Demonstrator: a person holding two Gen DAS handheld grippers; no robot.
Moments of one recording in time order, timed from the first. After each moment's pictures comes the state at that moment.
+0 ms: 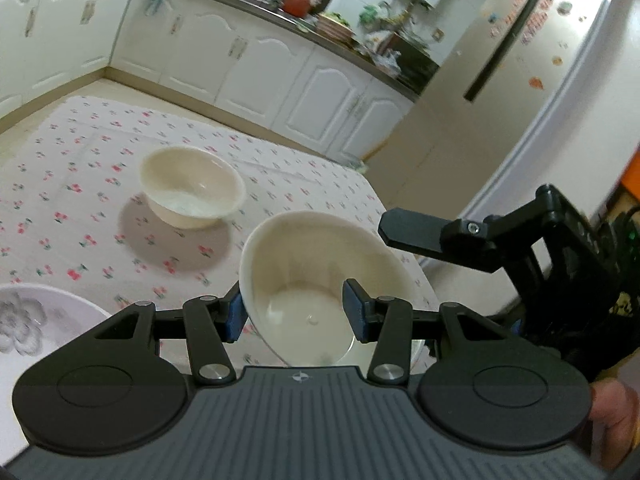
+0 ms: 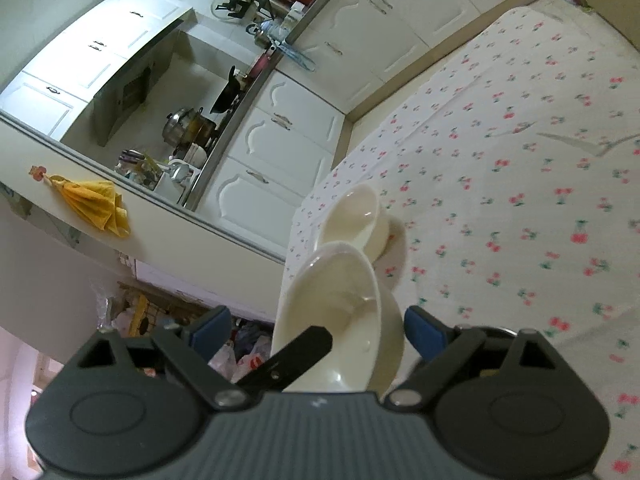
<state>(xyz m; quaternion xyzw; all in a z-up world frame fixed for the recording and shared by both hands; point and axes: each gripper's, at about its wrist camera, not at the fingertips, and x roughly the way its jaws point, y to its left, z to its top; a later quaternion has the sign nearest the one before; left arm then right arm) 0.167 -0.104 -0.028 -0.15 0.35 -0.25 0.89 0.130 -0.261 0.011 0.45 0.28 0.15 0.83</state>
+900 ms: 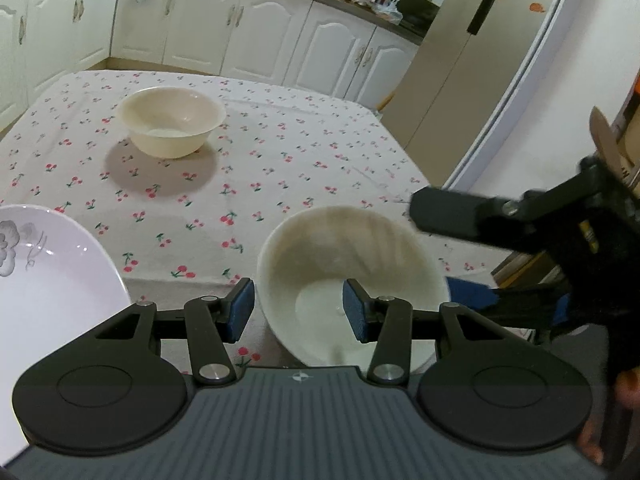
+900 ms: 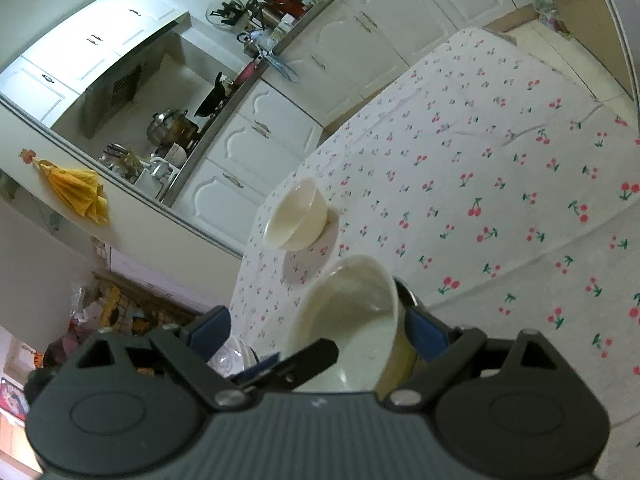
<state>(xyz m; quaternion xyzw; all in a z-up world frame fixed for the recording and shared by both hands) 0.134 -0.138 -0.056 -0.07 0.39 -0.23 0.89 0.070 -0.284 -0.019 0.42 0.27 0.12 0.86</state>
